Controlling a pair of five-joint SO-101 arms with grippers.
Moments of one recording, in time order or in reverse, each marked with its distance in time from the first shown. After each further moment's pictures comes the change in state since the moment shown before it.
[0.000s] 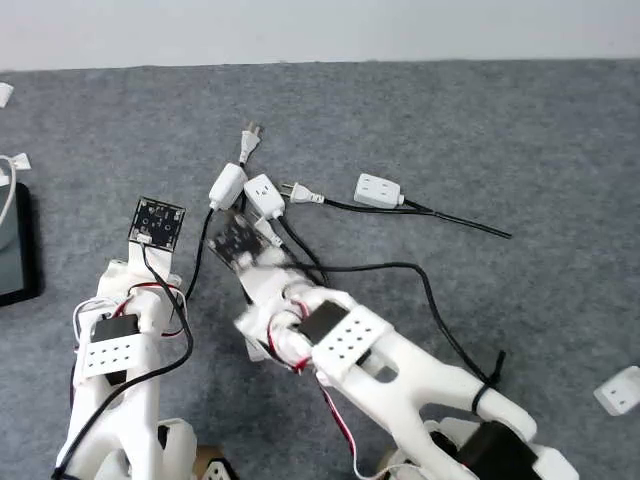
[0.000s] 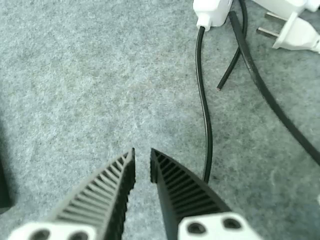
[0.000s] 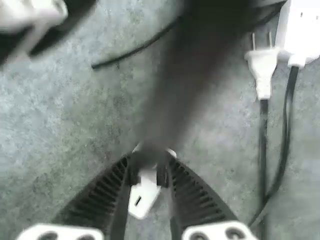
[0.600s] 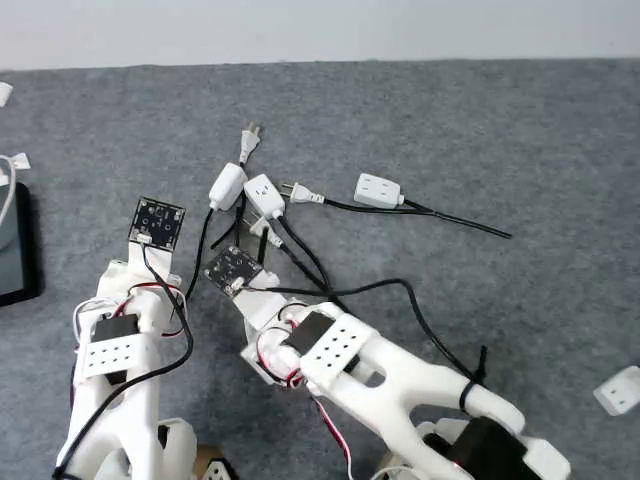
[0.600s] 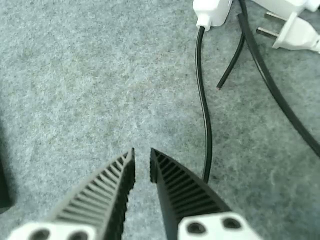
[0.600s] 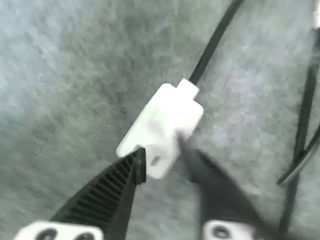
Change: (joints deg) left arm 0.0 0.0 0.0 0.0 0.3; right arm -4.8 3.6 -2.5 8.6 -5.5
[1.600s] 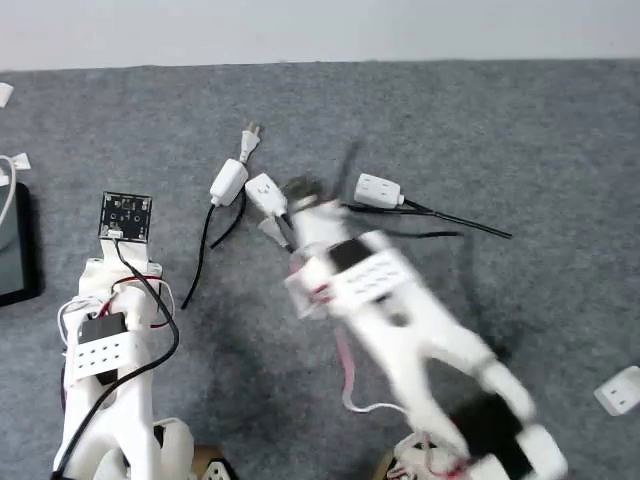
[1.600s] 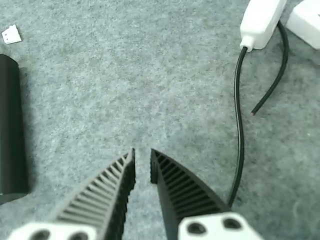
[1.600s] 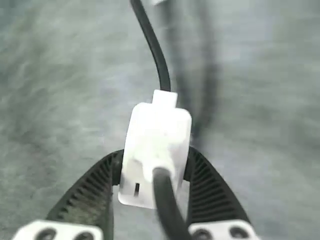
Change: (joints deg) left arm -4.2 0.0 -1.6 -2.5 5.5; right arm 24.6 0.7 -16.2 19.7 -3.3
